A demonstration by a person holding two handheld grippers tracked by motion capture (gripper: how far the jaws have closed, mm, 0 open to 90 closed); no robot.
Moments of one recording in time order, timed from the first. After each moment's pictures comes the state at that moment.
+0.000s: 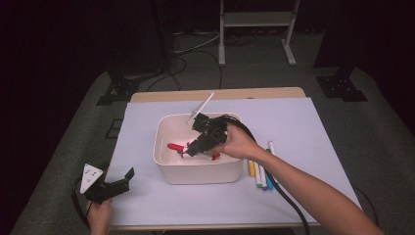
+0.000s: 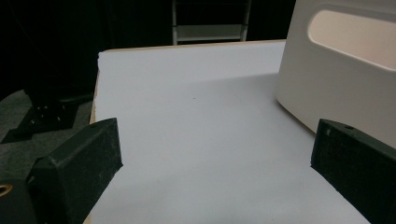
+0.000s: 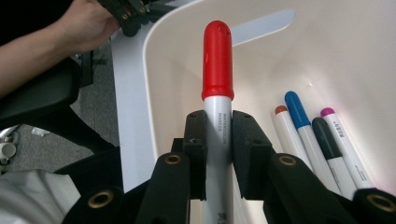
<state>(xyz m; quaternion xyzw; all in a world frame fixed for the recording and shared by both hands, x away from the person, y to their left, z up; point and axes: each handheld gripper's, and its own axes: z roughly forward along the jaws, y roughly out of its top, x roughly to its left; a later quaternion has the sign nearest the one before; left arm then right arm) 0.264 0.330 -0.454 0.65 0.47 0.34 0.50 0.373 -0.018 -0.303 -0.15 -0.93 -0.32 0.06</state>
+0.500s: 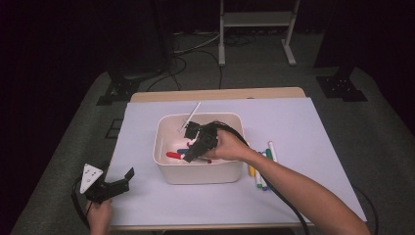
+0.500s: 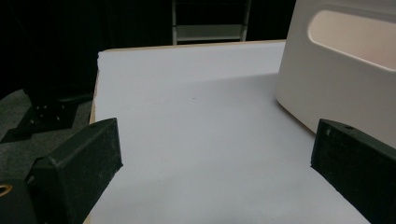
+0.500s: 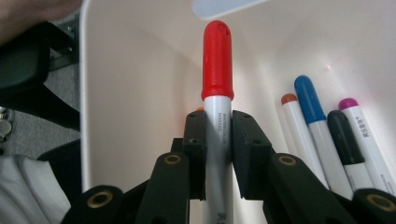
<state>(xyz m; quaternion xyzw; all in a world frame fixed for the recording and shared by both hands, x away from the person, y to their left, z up) 0.264 0.331 -0.453 0.65 0.47 0.34 0.49 0.387 0.006 -0.340 -0.14 -0.95 -0.27 0.07</state>
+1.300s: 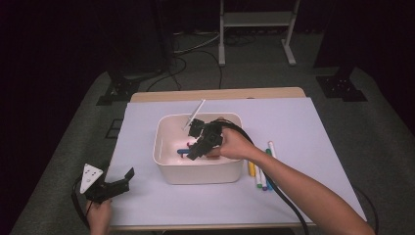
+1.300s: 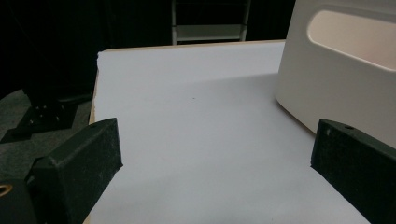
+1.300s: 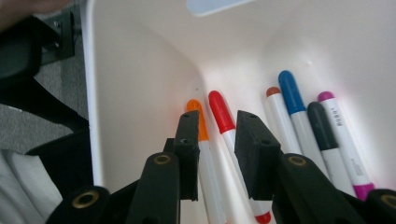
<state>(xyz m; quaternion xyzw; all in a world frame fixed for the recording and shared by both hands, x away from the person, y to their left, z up) 0.264 0.330 -0.454 0.65 0.47 0.34 0.50 0.380 -0.012 -0.319 -0.14 -0.95 -0.29 0.04</state>
